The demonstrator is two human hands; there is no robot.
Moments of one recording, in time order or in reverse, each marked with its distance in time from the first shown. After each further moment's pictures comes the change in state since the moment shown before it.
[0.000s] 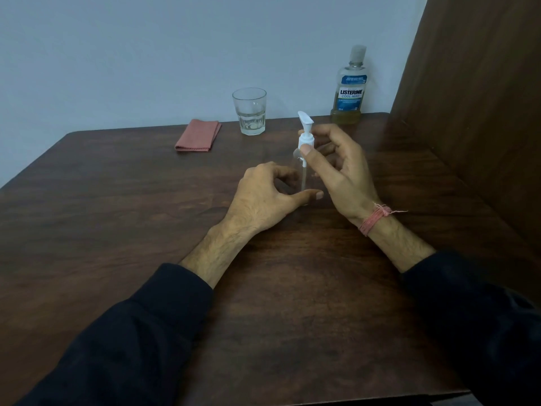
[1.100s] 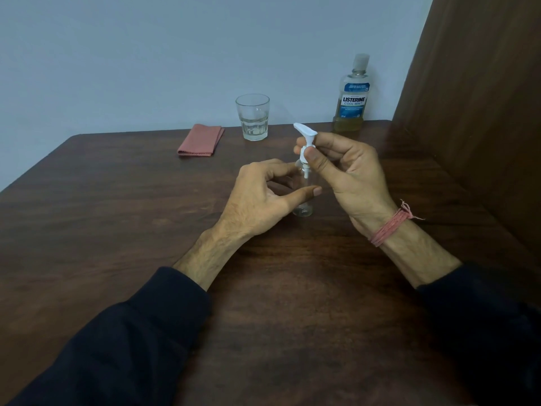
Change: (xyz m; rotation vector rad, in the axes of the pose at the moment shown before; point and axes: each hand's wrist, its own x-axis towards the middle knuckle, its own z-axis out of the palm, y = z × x) left_hand 0.000 -0.006 -0.006 -0.222 0.082 0.176; right_hand 0.000 -0.014 -0.002 0.358 -0.041 0.048
